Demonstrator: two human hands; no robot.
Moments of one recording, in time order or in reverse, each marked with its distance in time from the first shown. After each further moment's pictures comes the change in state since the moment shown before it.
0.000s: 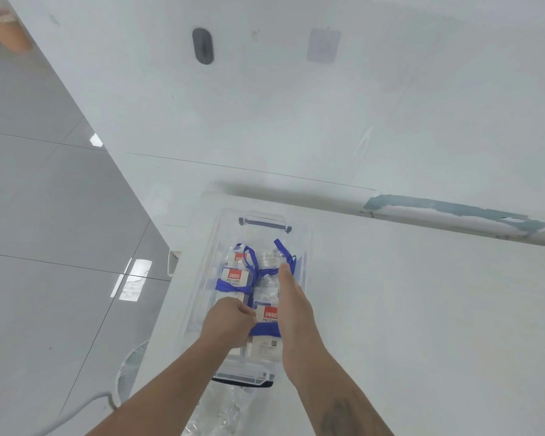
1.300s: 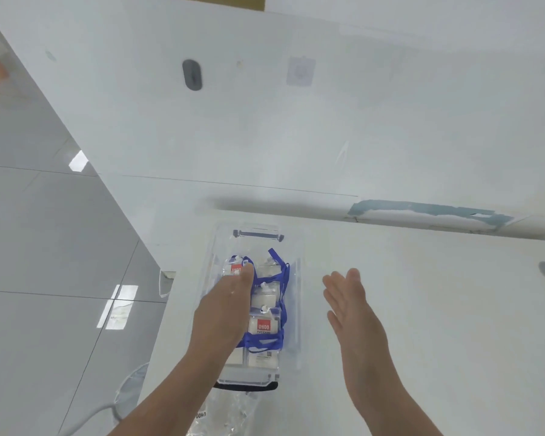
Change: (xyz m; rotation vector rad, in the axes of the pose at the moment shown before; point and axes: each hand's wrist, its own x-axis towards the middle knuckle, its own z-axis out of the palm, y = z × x) left_hand -0.067 0.035 -0.039 0.095 0.179 0.404; right_hand -0.074 -0.007 -0.069 0.034 -0.028 -0.347
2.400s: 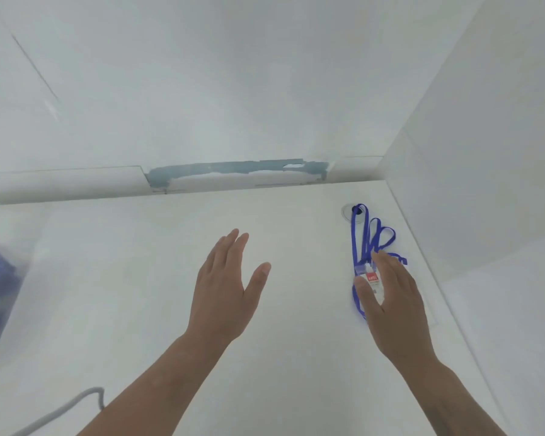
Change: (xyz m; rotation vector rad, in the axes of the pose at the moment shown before) left_hand -0.115 0.235 0.462 0.301 0.061 0.618; right_hand 0.095 0.067 -0.621 -0.887 0.464 -0.424
